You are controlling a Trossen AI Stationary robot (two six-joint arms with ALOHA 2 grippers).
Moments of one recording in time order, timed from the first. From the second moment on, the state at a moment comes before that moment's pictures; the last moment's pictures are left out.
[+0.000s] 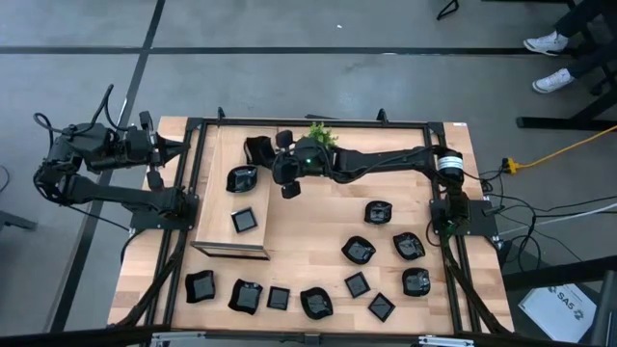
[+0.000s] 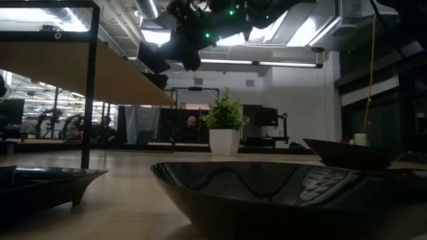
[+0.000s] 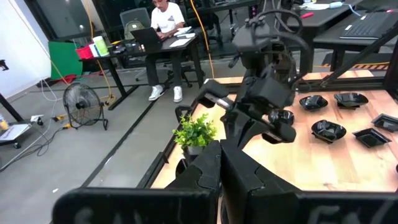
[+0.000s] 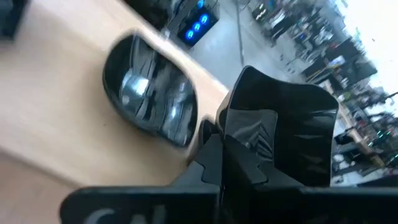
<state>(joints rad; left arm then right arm) 0.04 0.41 1.16 -0.98 -0.32 0.12 -0.13 1.99 1.58 0.13 0.09 -0.79</state>
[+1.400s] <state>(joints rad) 0.04 0.41 1.16 -0.98 -0.32 0.12 -0.11 1.99 1.57 0.13 0.14 -0.53</state>
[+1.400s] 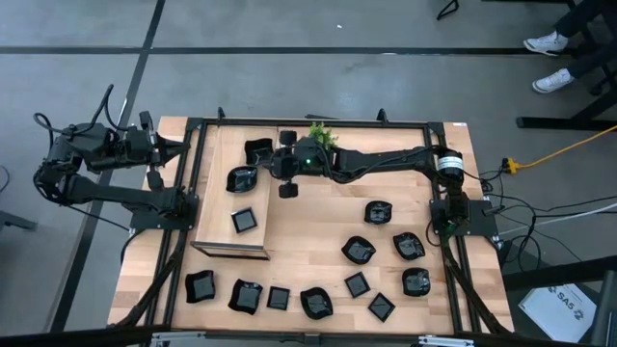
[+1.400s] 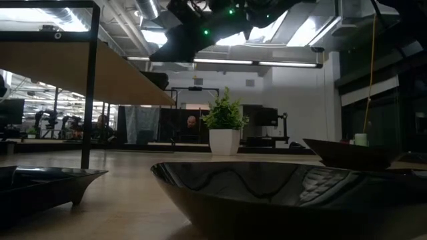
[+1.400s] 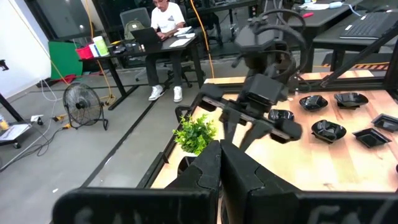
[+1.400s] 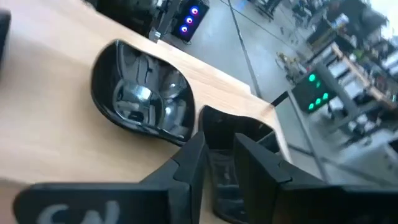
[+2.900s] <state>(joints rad) 0.04 0.41 1.16 -0.98 -0.32 0.12 0.16 1.67 1.38 -0.57 0.26 0.02</state>
